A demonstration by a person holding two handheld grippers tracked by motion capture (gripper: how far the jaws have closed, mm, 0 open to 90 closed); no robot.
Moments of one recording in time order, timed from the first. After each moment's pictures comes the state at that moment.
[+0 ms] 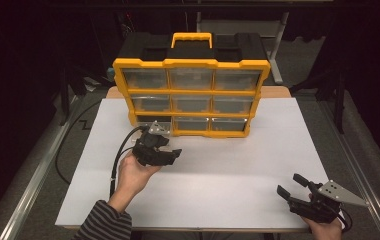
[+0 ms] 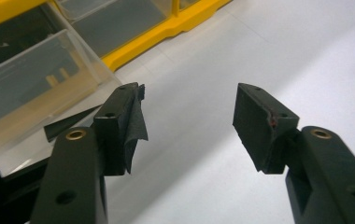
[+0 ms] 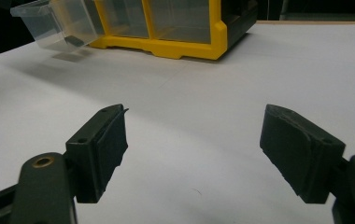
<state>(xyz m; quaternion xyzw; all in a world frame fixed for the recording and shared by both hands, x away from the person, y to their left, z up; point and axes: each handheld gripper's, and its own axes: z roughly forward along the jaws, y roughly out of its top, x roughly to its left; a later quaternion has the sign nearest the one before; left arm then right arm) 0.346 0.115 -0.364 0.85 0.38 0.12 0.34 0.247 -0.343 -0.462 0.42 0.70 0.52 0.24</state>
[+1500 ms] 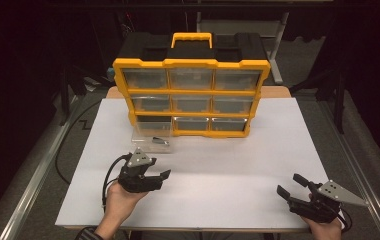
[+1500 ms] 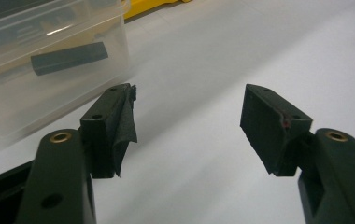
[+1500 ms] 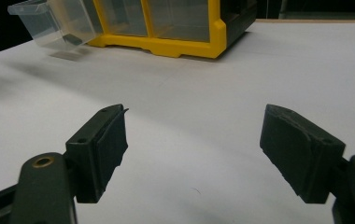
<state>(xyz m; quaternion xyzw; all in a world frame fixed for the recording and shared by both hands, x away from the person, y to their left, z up) 0.298 0.156 -0.415 0.82 0.39 0.14 0.40 0.247 -0.343 -0.462 0.42 0.70 0.52 0.24</state>
